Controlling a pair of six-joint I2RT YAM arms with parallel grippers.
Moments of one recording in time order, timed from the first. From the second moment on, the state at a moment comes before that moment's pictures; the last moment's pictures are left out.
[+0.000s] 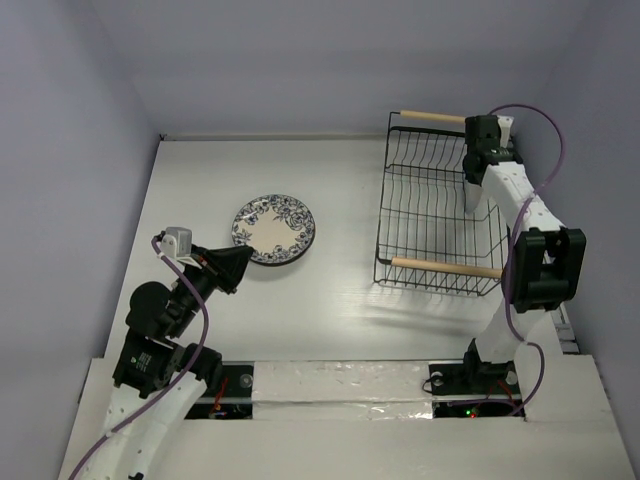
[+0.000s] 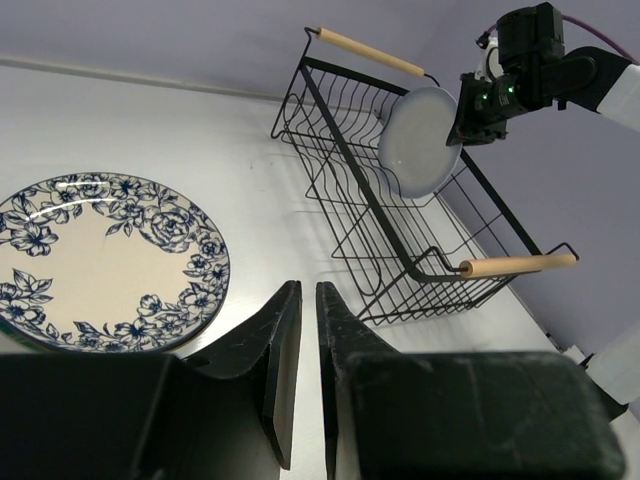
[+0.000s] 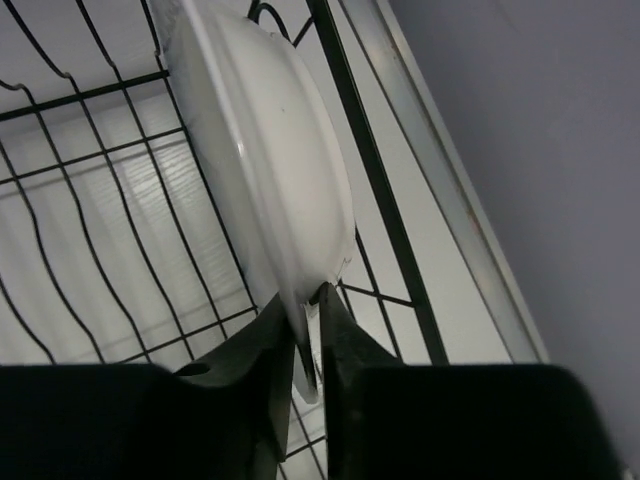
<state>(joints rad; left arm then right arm) -0.38 0.26 0.61 -0.30 0.17 -0.50 0.03 1.77 1.56 -0.62 0.60 0.21</state>
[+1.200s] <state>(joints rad) -0.33 0.29 0.61 -0.30 0.17 -0.50 0.53 1.28 1.30 -0.14 0.05 0.59</state>
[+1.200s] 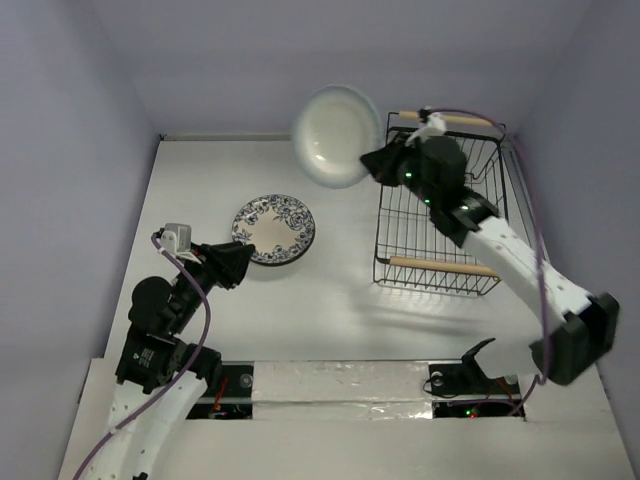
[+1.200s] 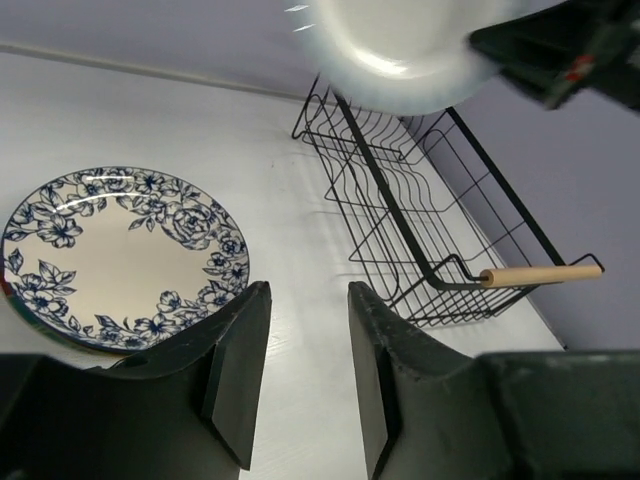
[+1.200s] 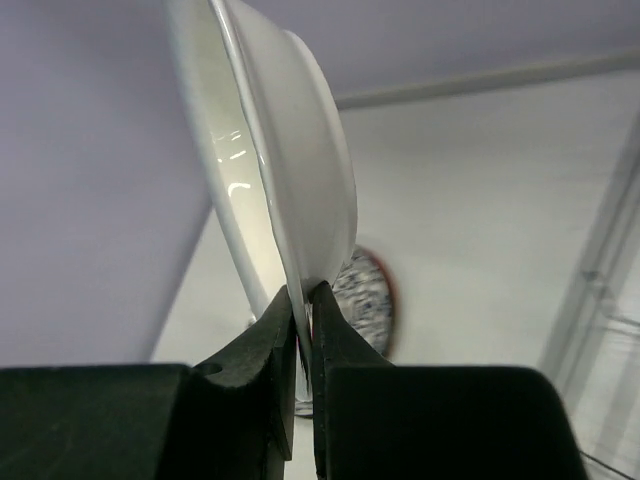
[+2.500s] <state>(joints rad) -0.29 0.31 0.61 -0.30 0.19 -0.50 0.74 1.91 1.14 0.41 -0.21 1.12</state>
